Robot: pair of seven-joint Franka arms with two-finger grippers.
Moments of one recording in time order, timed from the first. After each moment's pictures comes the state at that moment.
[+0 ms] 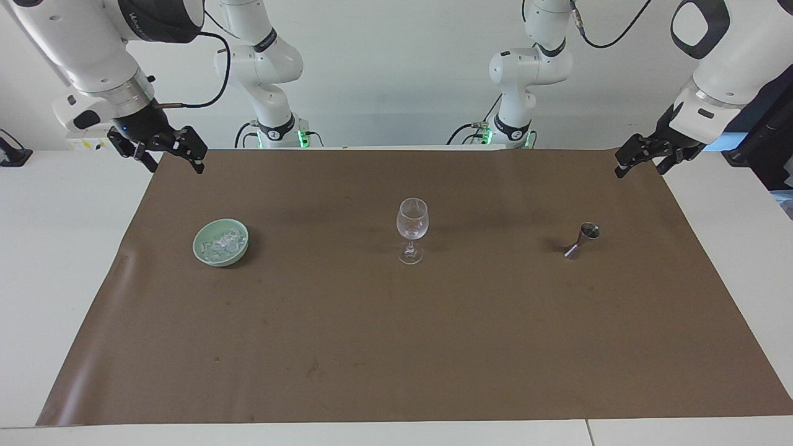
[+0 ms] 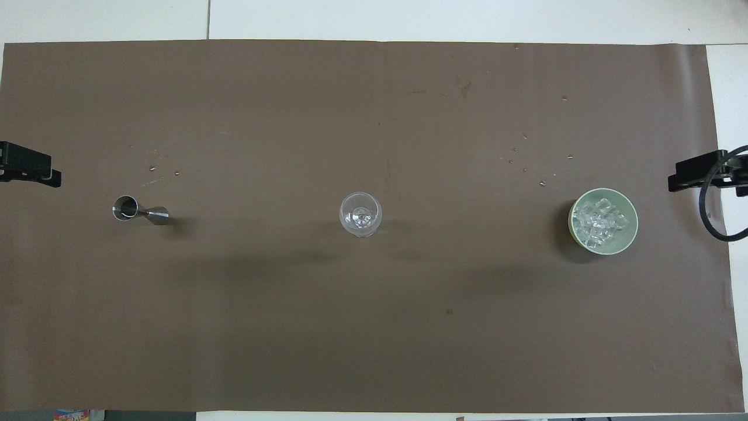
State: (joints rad) left arm 0.01 0.02 0.02 -1.56 -0.03 1.52 0.00; right arm 0.06 -0.05 -0.14 -1.65 0.02 1.56 0.01
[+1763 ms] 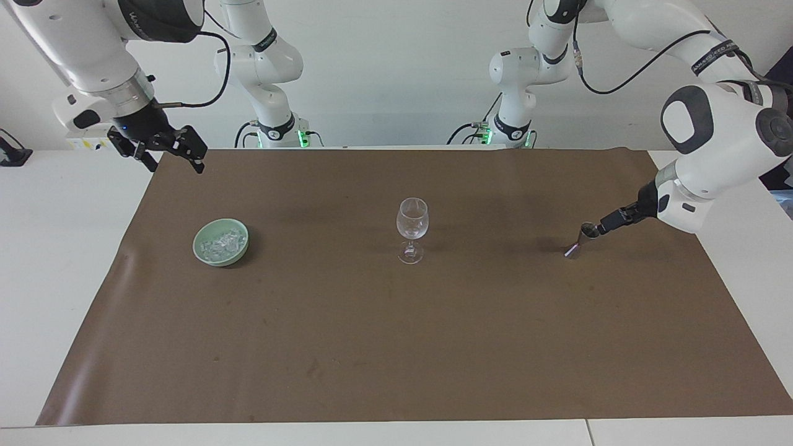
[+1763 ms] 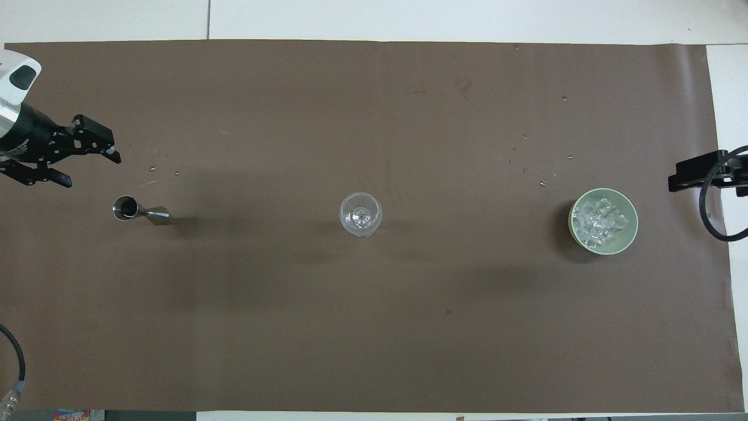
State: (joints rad) left arm 0.04 0.29 0.04 -1.52 -0.16 1.60 -0.37; right arm 0.06 -0.05 -0.14 -1.65 0.02 1.56 0.01
